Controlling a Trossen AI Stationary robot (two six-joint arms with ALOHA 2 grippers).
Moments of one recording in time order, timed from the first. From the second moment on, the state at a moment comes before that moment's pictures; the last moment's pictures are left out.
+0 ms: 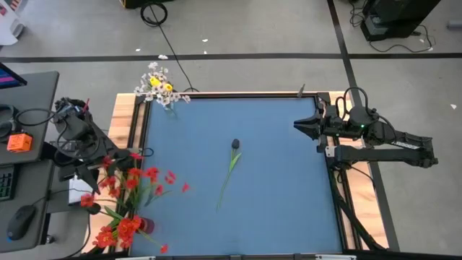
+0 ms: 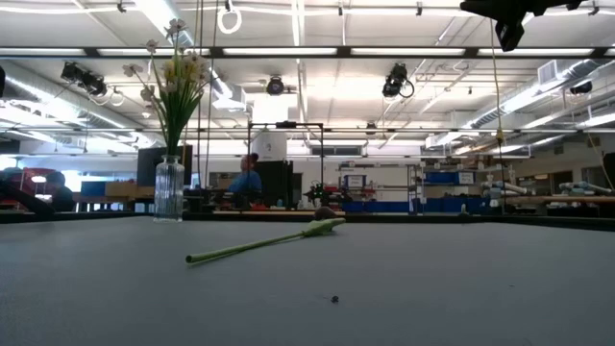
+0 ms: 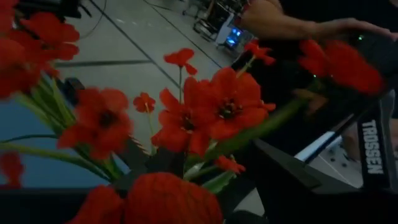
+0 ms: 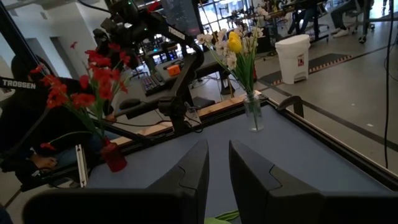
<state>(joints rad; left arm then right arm) -0.78 0.43 1.02 -0.81 0.33 -0.49 -0.19 0.47 0.66 -0.27 -0.02 0.29</state>
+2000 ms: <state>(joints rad) -0.82 0.56 0.97 -0.58 0.43 -0.79 -0.19 0.47 0.66 -0.27 -0.02 0.29</state>
